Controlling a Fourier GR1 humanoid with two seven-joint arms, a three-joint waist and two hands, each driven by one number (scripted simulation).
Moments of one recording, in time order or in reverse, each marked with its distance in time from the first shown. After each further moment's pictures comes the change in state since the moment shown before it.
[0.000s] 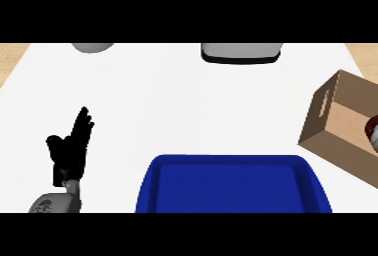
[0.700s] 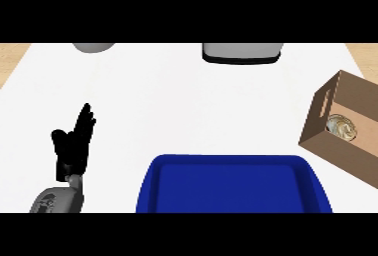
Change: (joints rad) left arm -0.036 -0.005 0.004 0.026 -0.016 0.001 0.010; right arm -0.283 0.192 -0.108 0.653 -0.280 0.224 -0.501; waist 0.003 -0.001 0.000
